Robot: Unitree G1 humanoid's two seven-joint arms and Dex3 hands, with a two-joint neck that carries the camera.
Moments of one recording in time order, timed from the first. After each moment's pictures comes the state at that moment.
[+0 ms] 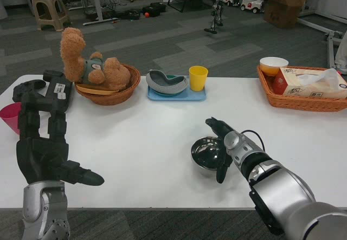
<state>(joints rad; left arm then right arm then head) -0.44 0.17 -0.34 0.60 -0.88 -0.89 -0.07 -0.73 -0.37 0.12 1.12 -0.32 0.01 0.01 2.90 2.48</state>
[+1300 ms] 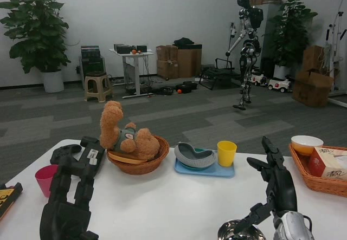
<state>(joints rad) -0.44 0.17 -0.34 0.60 -0.88 -0.89 -0.07 -0.46 -0.42 0.03 0.65 0.41 -0.60 -0.19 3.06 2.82</state>
